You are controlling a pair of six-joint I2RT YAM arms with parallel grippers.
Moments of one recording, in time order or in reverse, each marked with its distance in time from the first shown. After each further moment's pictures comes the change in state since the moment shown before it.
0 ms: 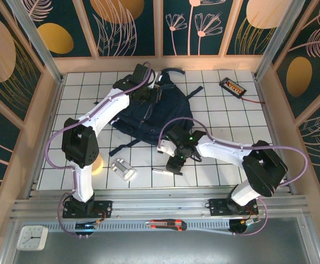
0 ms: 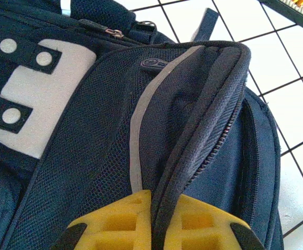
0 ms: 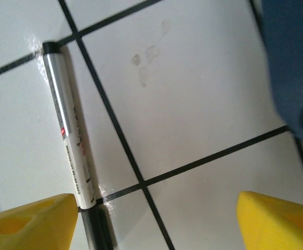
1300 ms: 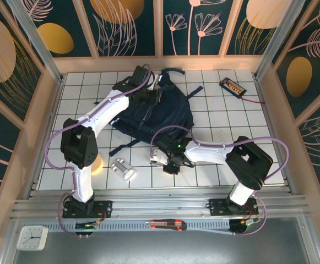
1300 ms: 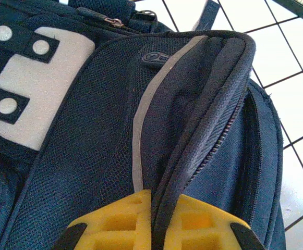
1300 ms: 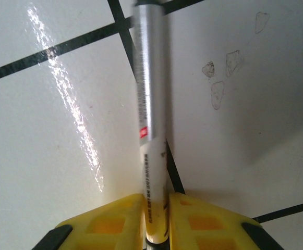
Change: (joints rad) left arm 0.000 -0.019 -0.045 0.017 0.008 0.000; right arm 0.108 0.126 0.000 0.066 0.041 0.051
